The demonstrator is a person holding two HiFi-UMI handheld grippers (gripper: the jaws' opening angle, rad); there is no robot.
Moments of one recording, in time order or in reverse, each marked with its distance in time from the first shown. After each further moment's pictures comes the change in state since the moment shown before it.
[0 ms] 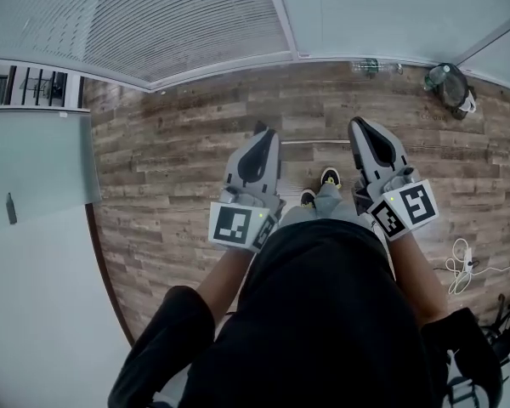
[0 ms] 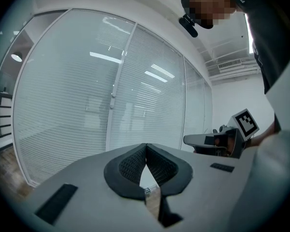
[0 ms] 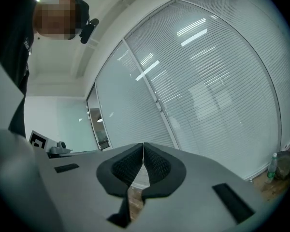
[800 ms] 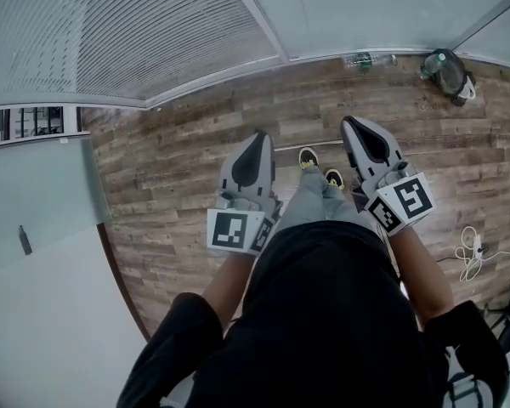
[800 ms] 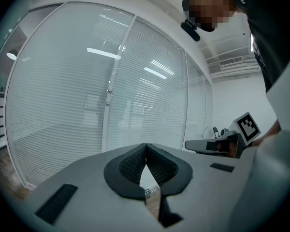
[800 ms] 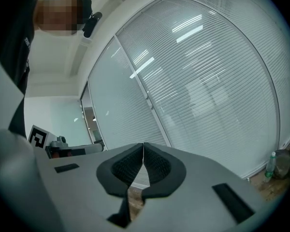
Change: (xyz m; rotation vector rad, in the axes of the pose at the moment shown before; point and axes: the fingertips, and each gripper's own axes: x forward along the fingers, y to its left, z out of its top) left arm 0.075 0.013 0.008 -0.004 0.029 -0.007; right arm 0.036 -0.062 0.001 0.031 0.032 -0.031
